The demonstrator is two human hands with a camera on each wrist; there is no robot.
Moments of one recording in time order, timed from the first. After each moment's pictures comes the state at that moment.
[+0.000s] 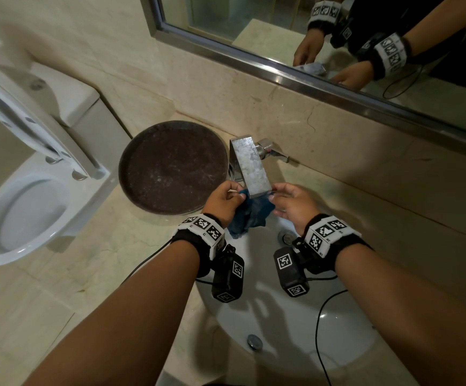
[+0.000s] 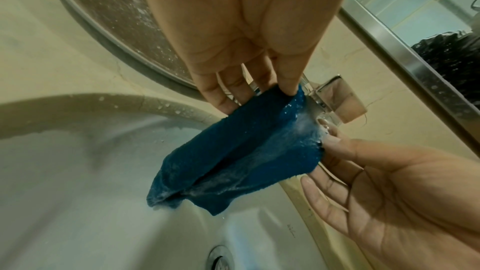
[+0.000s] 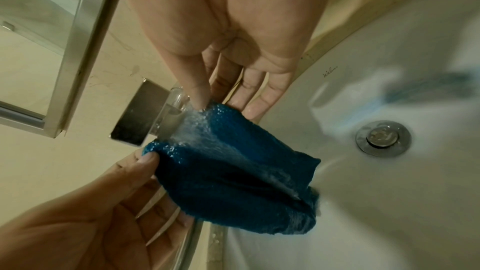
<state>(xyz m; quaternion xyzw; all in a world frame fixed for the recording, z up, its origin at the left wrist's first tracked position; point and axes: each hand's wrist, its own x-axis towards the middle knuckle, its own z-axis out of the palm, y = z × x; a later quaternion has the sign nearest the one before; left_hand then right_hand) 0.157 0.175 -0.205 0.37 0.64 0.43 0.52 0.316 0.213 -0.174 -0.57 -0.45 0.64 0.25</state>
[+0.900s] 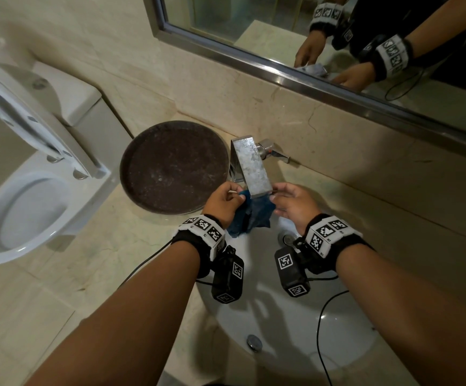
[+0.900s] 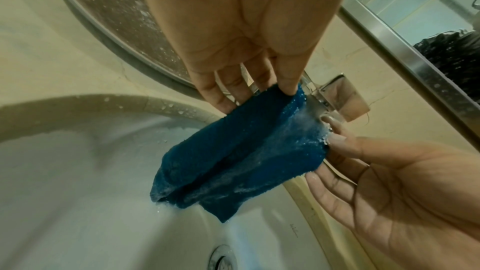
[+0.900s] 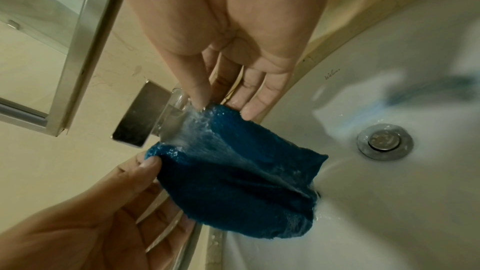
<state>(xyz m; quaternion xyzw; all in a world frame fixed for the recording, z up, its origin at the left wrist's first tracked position) 0.157 0.173 -0.201 0.36 0.65 0.42 0.52 0.318 0.214 -0.172 -0.57 -0.47 0.63 0.23</state>
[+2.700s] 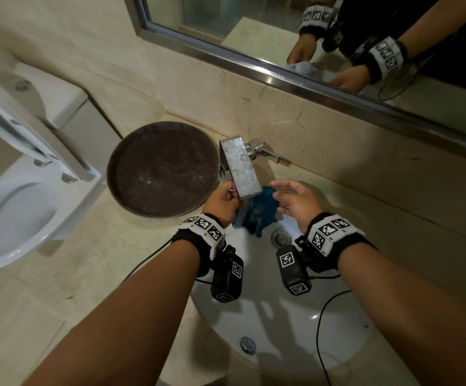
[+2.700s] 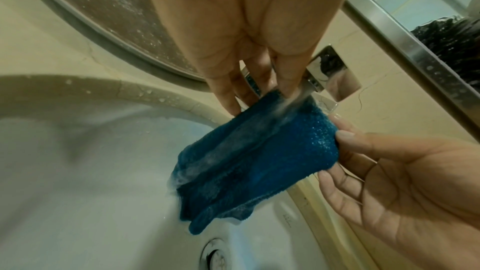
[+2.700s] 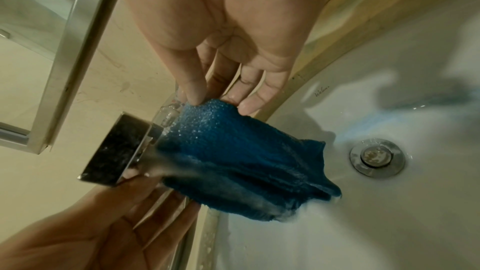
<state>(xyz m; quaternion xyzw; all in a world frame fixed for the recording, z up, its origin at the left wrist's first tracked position) 0.173 0.188 -0.212 0.38 0.61 0.43 0.54 0.338 0.223 -0.168 -0.59 -0.46 0.62 0.26</state>
